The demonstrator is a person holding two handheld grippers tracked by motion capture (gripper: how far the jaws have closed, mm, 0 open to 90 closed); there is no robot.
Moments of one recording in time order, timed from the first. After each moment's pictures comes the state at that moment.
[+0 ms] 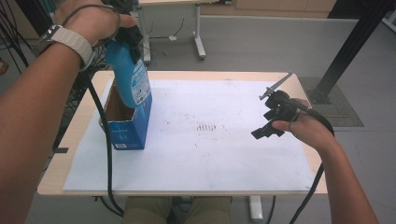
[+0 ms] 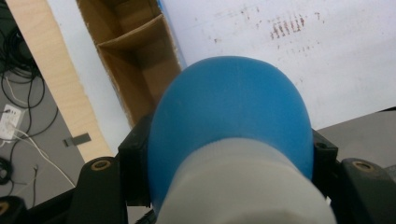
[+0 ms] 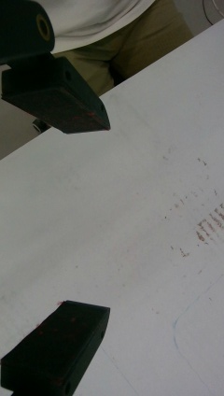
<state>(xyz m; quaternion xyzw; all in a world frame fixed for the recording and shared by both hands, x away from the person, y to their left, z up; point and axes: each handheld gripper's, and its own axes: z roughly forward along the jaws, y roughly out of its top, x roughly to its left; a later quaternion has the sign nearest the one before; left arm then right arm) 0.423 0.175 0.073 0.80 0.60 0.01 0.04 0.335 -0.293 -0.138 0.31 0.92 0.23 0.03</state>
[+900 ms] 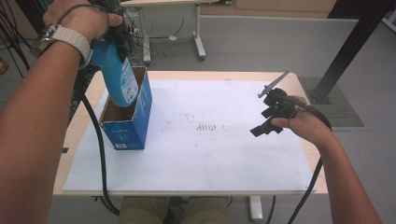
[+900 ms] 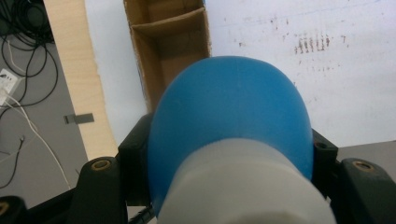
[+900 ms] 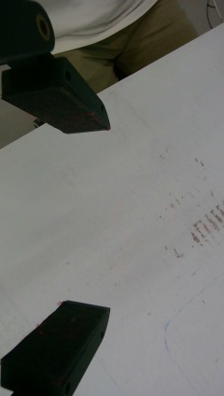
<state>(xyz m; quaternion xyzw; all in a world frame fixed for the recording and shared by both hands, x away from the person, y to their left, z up) 0.428 0.201 0.067 0.75 0.66 0.02 0.03 0.350 -0.296 -0.143 0.29 0.93 0.24 0.02</state>
